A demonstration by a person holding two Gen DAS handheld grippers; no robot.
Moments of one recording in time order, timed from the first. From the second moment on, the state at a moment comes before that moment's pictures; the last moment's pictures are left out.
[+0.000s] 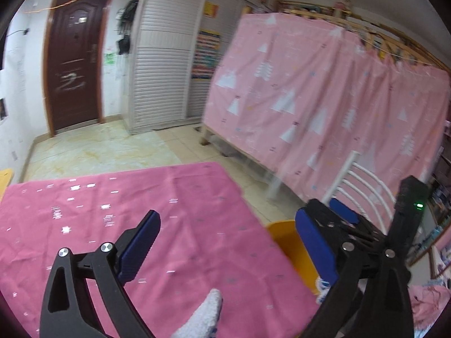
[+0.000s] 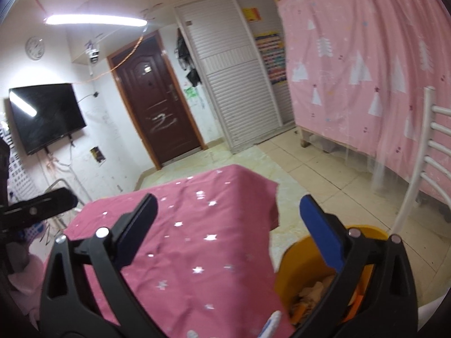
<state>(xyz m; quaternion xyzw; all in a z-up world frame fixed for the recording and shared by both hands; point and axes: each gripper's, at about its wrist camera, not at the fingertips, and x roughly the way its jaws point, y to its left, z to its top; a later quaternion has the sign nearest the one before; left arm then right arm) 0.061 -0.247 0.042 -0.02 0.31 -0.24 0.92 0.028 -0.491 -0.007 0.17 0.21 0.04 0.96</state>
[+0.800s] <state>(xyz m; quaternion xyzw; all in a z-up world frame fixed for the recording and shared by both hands) 0.081 -0.067 0.013 -0.04 0.30 -0.03 0.95 0.056 -0.329 0.001 0.08 0.22 0.18 0.95</state>
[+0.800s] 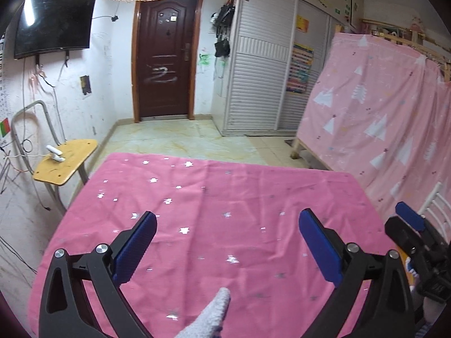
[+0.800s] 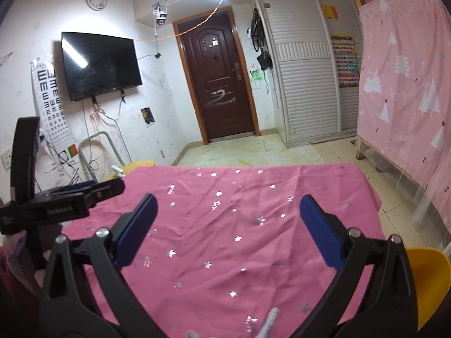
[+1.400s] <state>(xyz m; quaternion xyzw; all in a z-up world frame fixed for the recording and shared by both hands) 0.084 -0.049 0.000 -0.05 0.31 -0.01 0.95 0.061 -0.315 -0.003 0.06 0.23 0.18 0.96</state>
